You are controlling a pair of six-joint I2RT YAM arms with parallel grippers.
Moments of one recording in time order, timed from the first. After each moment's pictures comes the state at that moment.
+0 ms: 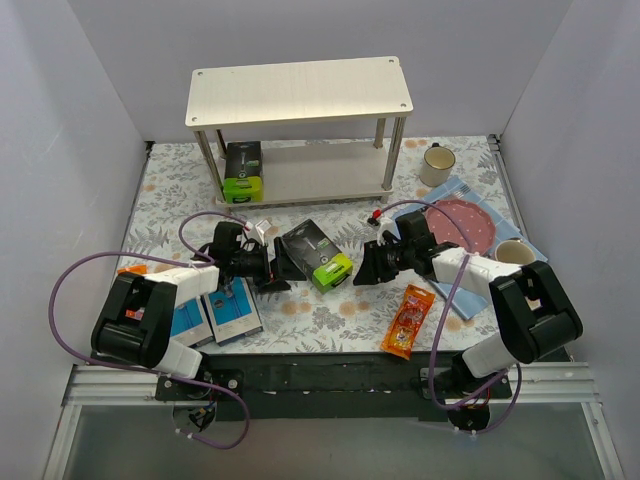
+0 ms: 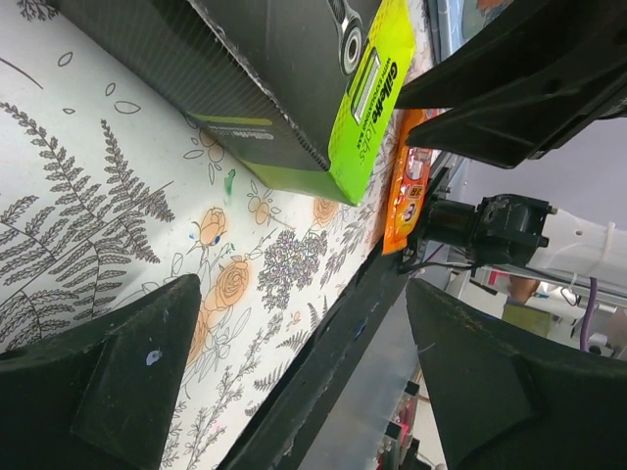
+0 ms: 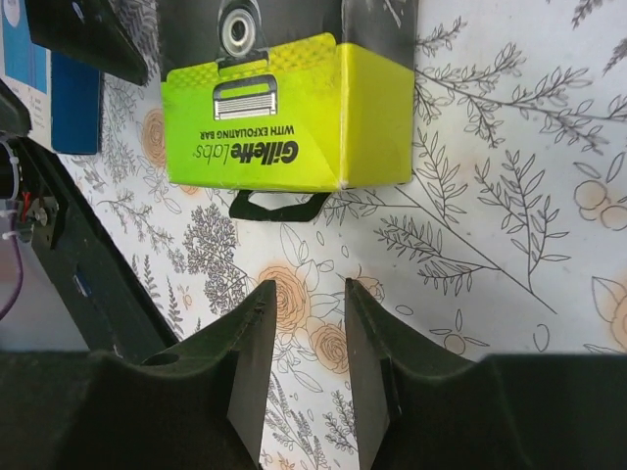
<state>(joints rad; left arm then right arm) -0.29 1.46 0.57 0.09 0.85 -0.65 0.47 1.47 0.70 -0.07 -0.63 0.24</state>
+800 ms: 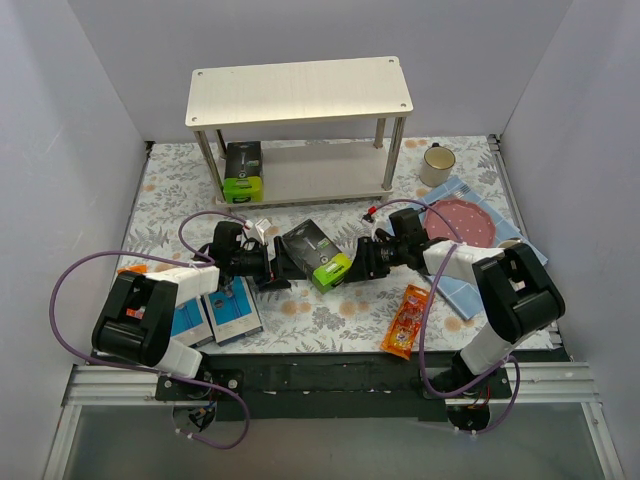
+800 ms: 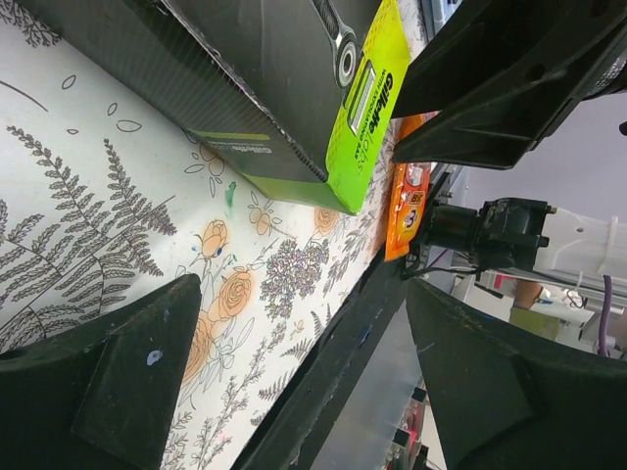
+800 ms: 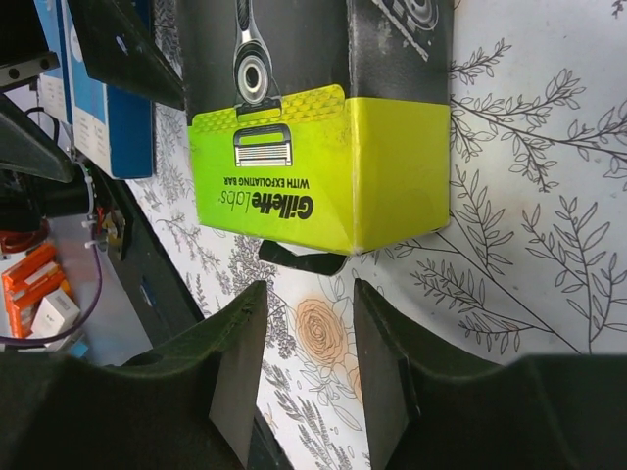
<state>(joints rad) -0.29 1.47 0.56 0.13 0.84 -0.66 0.47 1.62 0.74 0.02 -0.75 0.38</state>
